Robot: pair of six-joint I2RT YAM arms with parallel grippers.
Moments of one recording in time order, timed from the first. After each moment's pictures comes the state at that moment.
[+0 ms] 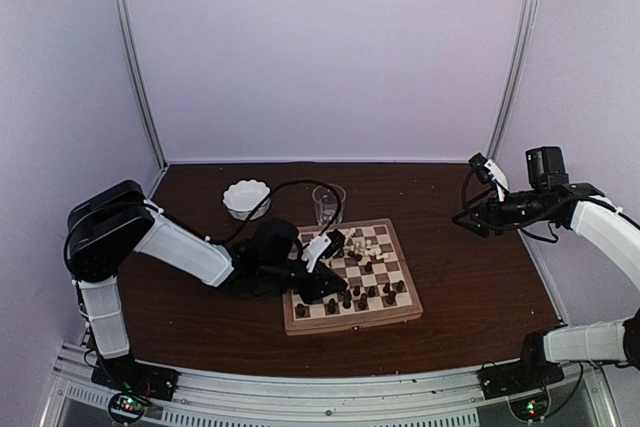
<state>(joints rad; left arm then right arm) -0.96 1.92 0.89 0.49 0.40 -0.18 0.06 1.10 0.88 -0.55 -0.73 -0.38</state>
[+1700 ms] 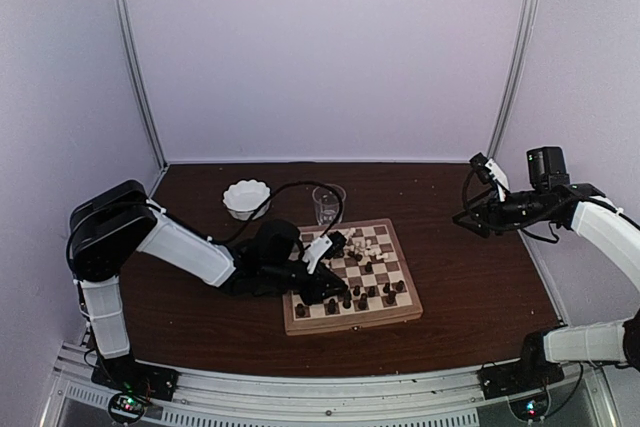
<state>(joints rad) -0.96 1.93 0.90 0.48 0.41 -0.17 0.05 1.09 0.87 -0.55 -0.74 -0.38</state>
